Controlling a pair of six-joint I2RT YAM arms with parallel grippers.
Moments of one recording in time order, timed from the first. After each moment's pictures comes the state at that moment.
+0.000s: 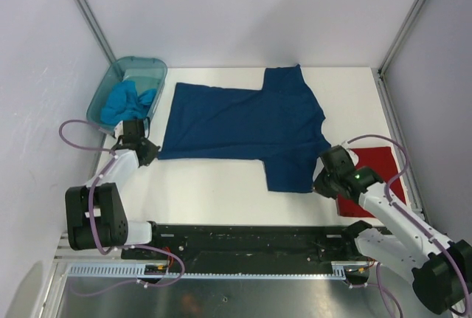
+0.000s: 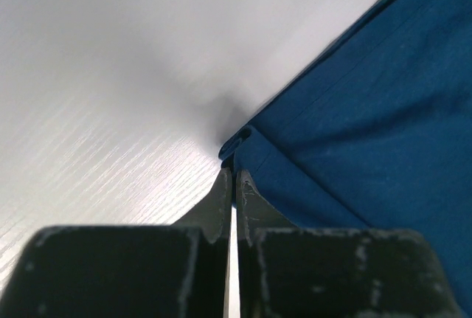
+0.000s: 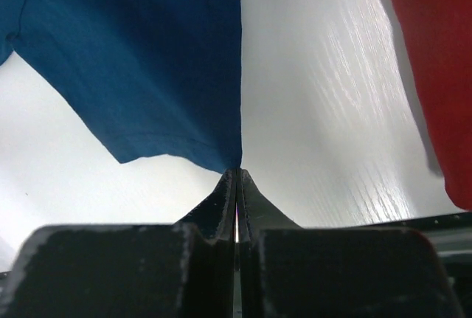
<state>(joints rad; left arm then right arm) 0.11 1.35 0.73 -0.32 -0.16 -0.77 0.47 0.92 0.61 -0.75 0.13 0.99</state>
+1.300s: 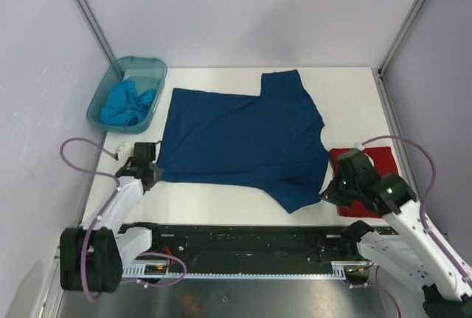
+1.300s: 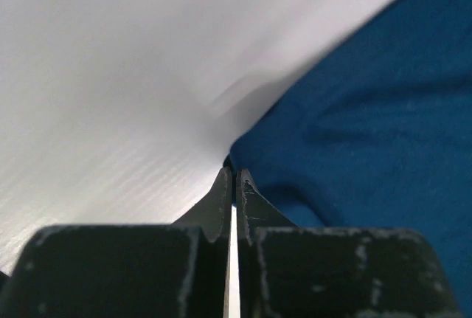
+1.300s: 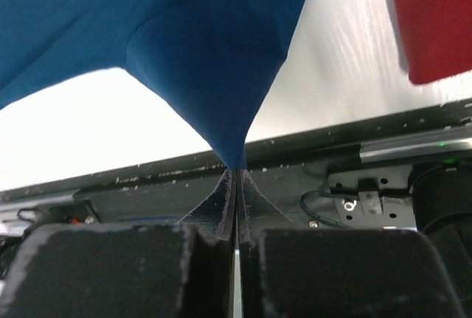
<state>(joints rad) -0.01 1.00 0.49 -0.49 -0.38 -0.87 0.54 0.66 0.84 -1.20 0.06 1.02</state>
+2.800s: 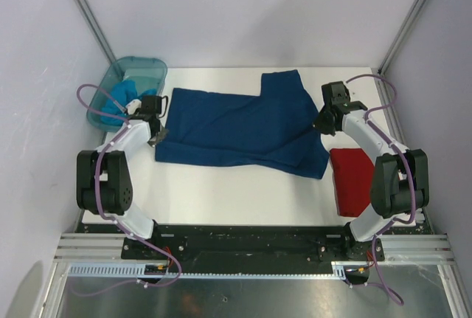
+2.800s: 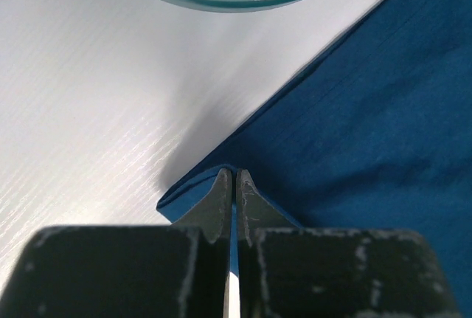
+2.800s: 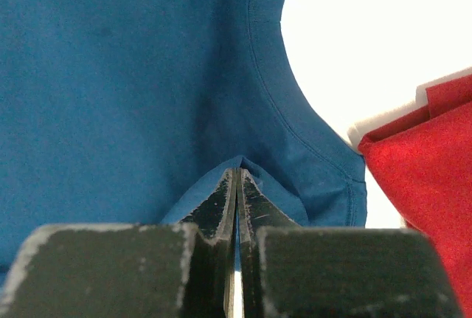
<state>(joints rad) -0.03 1.61 1.06 -0.50 -0.39 -0.76 0.19 1.61 1.23 -0.60 0.17 0.73</state>
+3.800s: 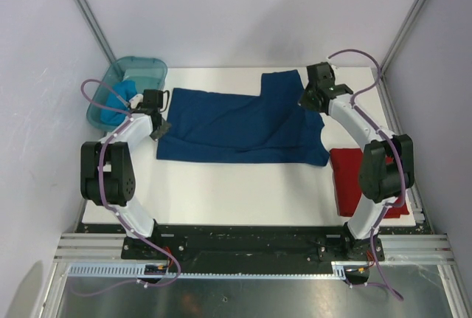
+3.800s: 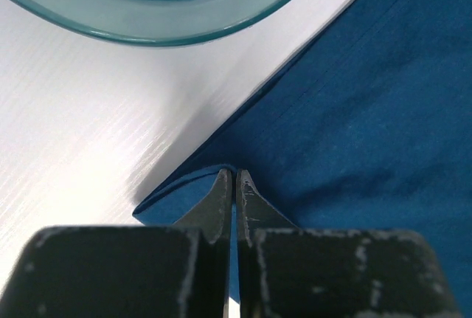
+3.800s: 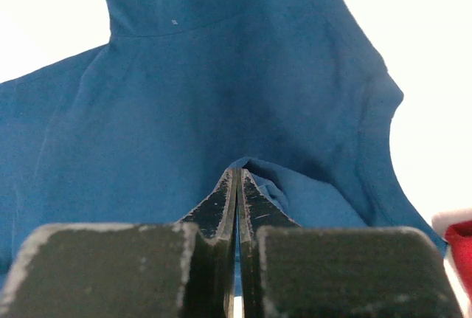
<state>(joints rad) -0.03 1.70 1.15 -0.48 -0.34 -0.75 0.26 1.76 1.47 -0.51 0.19 0.66</state>
